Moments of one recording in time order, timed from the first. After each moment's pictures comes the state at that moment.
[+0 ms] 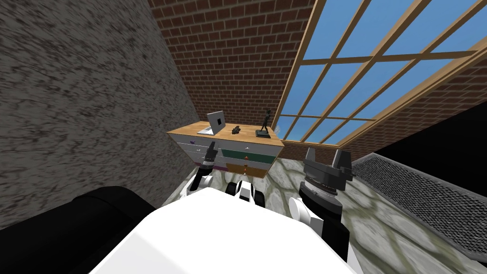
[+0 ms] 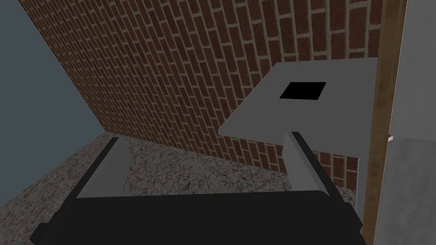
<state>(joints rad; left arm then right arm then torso) 0.48 0.16 0.06 -1.93 0.07 -0.68 -0.10 0.53 -0.02 -0.01 -2.35 -0.04 -0.61 0.00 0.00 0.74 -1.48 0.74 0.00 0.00</state>
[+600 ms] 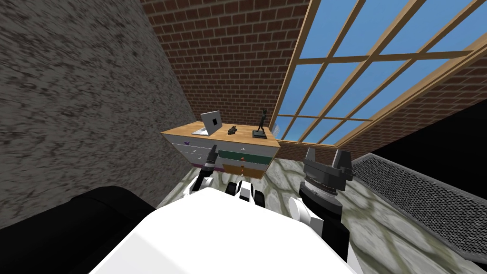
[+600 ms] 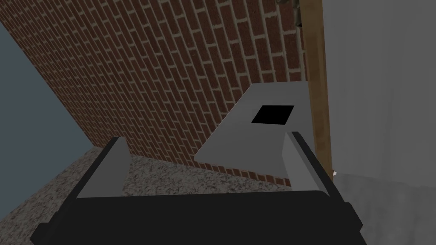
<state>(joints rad) 0.44 0.17 0.07 -1.76 0.06 -0.76 -0.11 0.53 -0.02 -0.01 -2.35 -0.04 -0.61 0.00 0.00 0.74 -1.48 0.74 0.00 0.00</state>
